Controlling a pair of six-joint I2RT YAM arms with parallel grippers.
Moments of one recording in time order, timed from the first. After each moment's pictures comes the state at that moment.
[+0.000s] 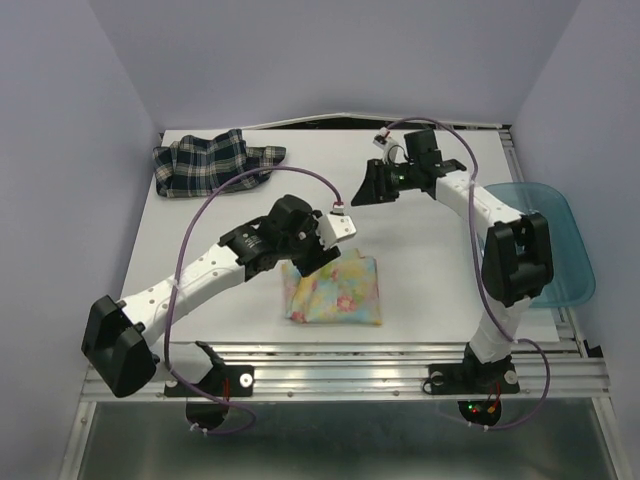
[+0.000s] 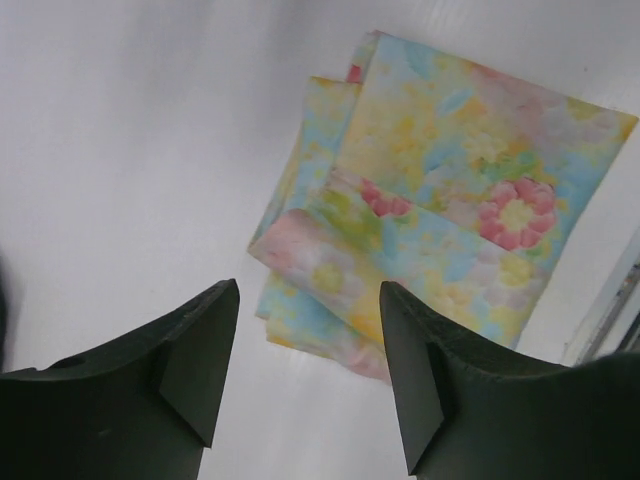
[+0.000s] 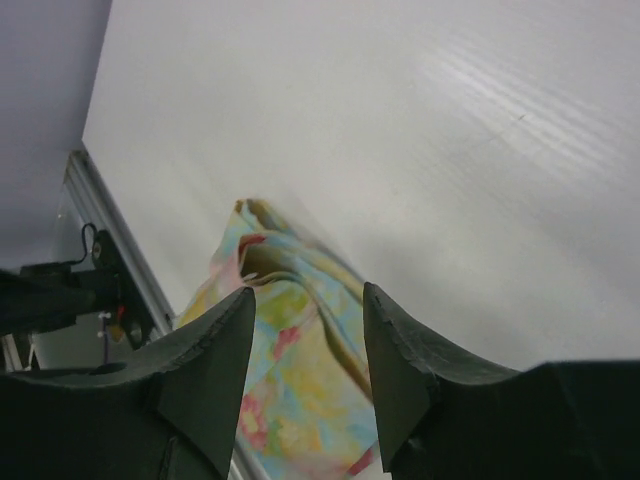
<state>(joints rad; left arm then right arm) -0.79 1.28 1.08 -0.52 0.12 0.42 0.29 1.93 1.55 -0.42 -0.77 0.23</state>
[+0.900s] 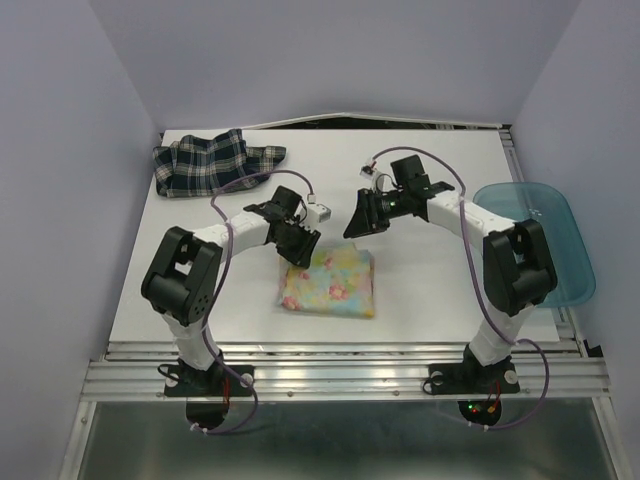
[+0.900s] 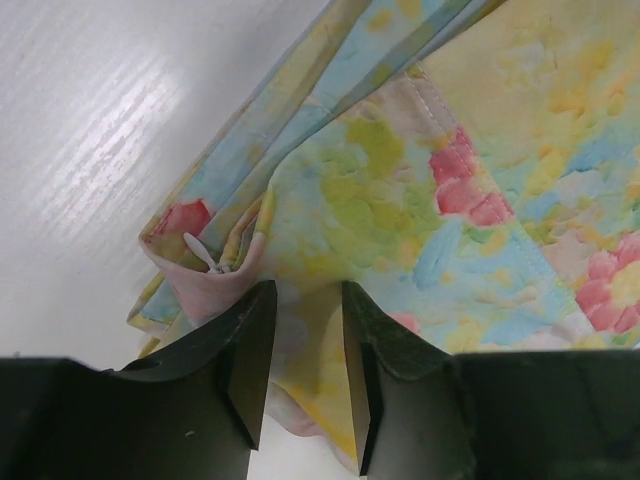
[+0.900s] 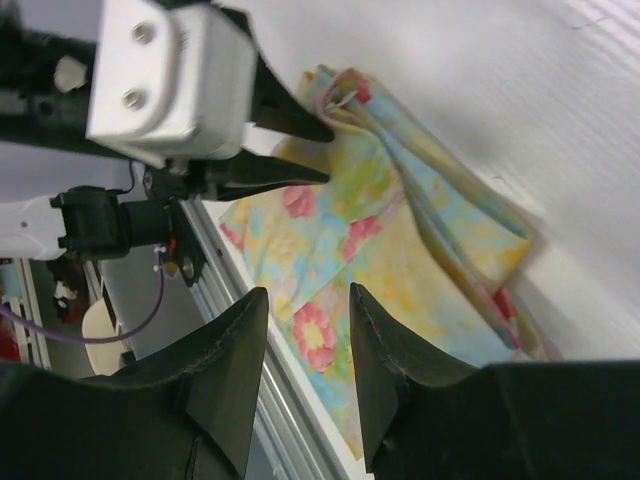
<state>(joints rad) -0.51 1.74 1.06 -0.46 0.34 0.16 0.37 1.83 1.31 -0.38 -0.87 0.30</state>
